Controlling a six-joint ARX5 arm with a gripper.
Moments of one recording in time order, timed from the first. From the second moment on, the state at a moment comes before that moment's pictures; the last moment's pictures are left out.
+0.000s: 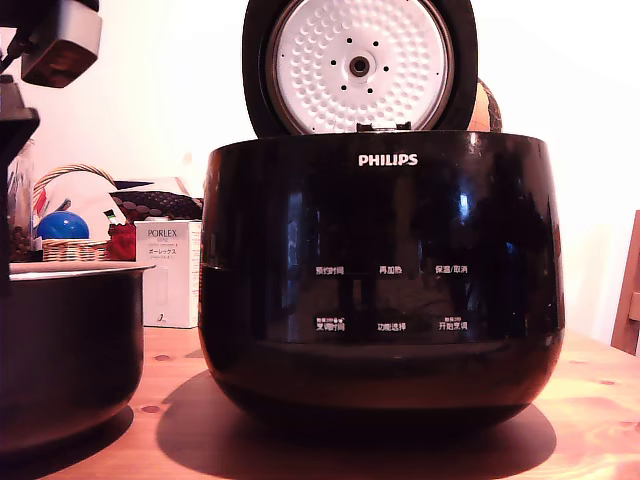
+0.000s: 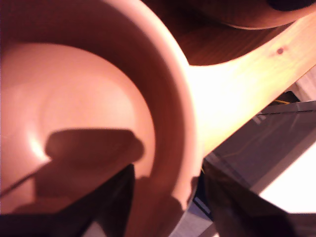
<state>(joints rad) -0.63 1.16 0.84 -0.96 0.07 0.06</state>
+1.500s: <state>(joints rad) -0.63 1.21 0.81 -0.91 0.05 0.12</state>
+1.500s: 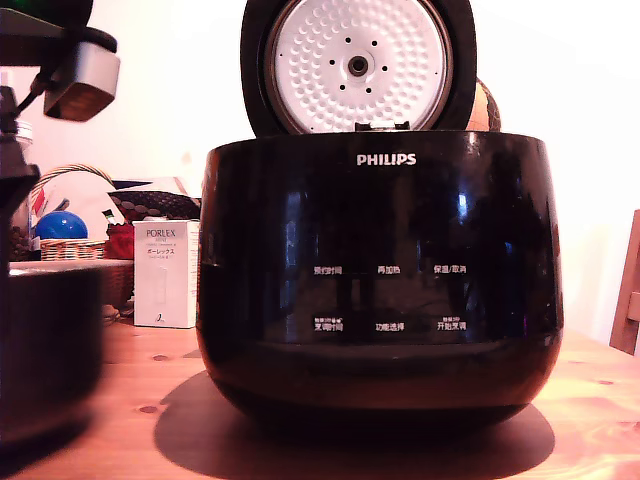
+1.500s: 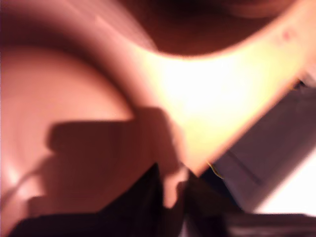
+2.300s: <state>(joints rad) -0.63 1.22 1.06 -1.23 -0.07 0.15</state>
